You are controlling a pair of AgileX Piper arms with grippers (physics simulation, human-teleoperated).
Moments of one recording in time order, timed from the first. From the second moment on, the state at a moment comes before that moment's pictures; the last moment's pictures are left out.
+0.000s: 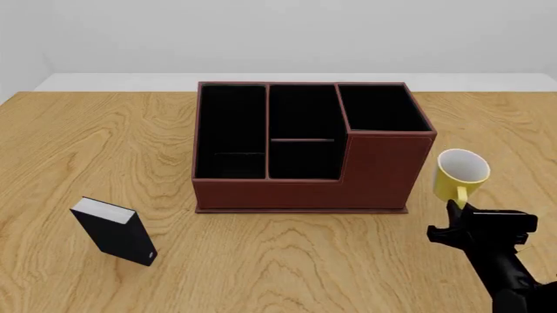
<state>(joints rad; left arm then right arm) -0.01 0.00 -0.49 0.32 0.05 -0.09 1.59 -0.15 -1.12 -0.08</state>
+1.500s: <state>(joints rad) -0.03 0.00 -0.51 0.34 0.06 -0.10 1.79 -0.18 -1.22 -0.07</state>
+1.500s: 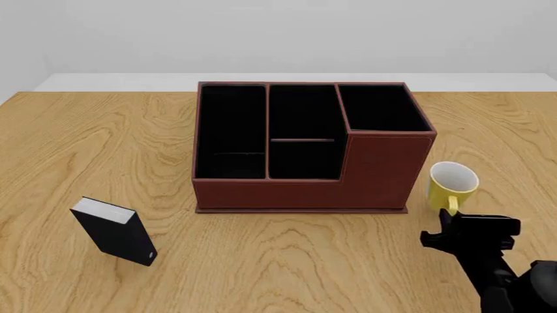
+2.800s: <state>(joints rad) -0.04 0.00 -0.50 0.34 0.07 -0.10 1.90 -0.24 -1.22 -0.06</state>
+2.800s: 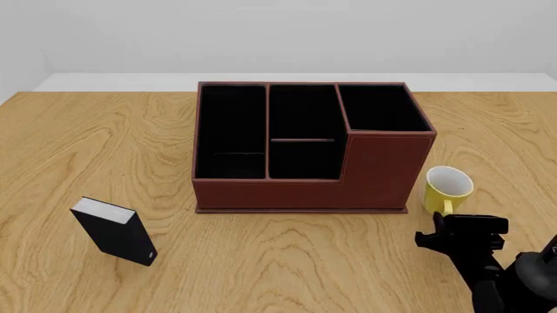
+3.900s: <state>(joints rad) -0.04 0.00 -0.48 0.32 0.06 -0.11 1.70 -0.07 -1.22 -0.08</state>
